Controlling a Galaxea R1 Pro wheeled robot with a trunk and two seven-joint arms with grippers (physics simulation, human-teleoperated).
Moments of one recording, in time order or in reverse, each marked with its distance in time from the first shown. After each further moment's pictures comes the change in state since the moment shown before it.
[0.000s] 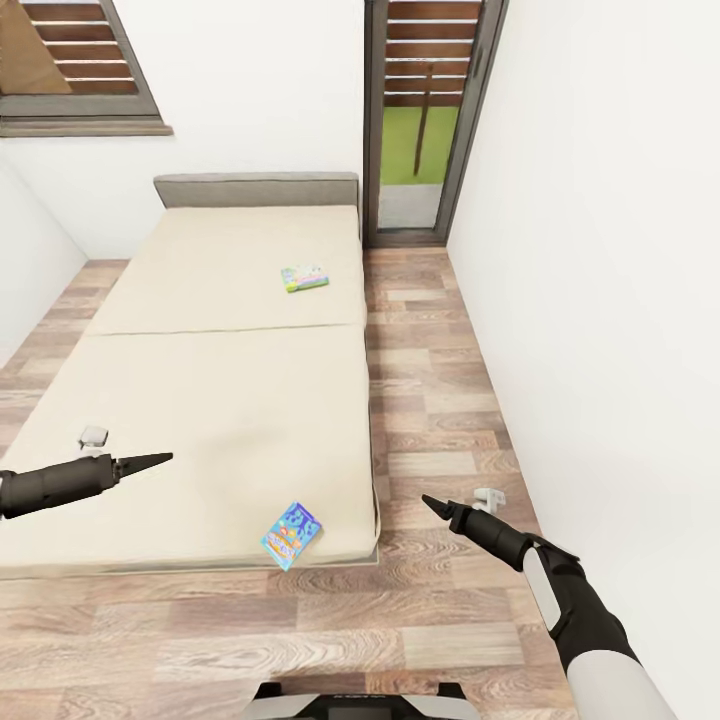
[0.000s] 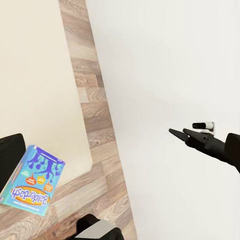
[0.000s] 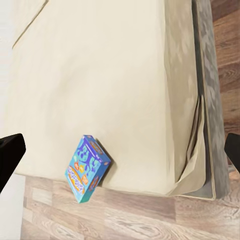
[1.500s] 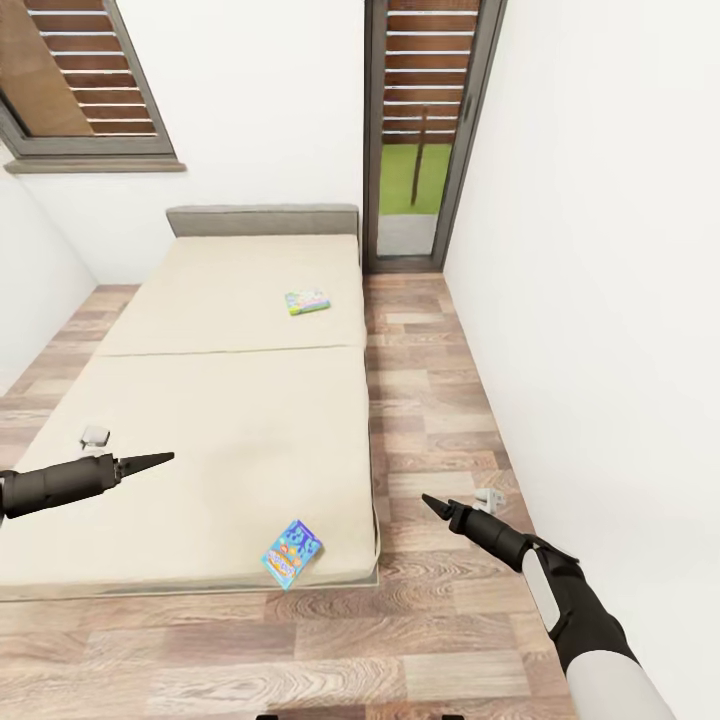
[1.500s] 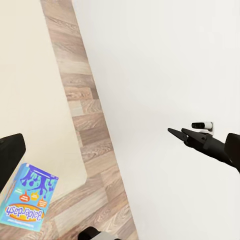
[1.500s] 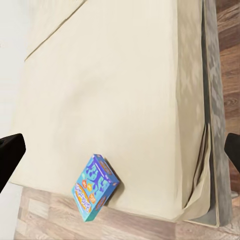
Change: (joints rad) left arm 0.000 -0.005 -0.001 -0.004 0.000 0.000 0.000; right arm 0.000 0.001 0.001 0.010 -0.001 -0.034 -0.002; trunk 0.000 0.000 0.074
